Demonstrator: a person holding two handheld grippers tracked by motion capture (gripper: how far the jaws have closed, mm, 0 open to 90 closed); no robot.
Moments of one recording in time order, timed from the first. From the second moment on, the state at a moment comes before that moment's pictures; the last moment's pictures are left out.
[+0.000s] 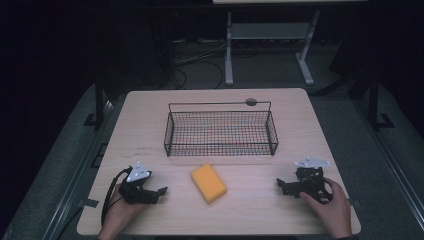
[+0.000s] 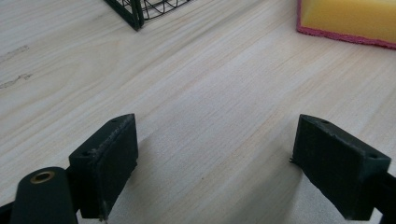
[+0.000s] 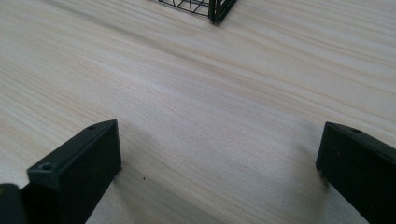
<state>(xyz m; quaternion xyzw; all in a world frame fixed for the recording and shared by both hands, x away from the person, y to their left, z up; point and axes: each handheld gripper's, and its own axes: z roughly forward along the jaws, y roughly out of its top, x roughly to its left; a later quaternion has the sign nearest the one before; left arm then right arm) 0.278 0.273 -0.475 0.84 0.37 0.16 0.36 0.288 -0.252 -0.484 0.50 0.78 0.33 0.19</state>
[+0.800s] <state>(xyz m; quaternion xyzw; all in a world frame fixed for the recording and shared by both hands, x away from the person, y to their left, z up) 0.273 0.265 -0.450 0.86 0.33 0.13 0.38 0.288 -0.252 -0.484 0.50 0.78 0.33 0.19</state>
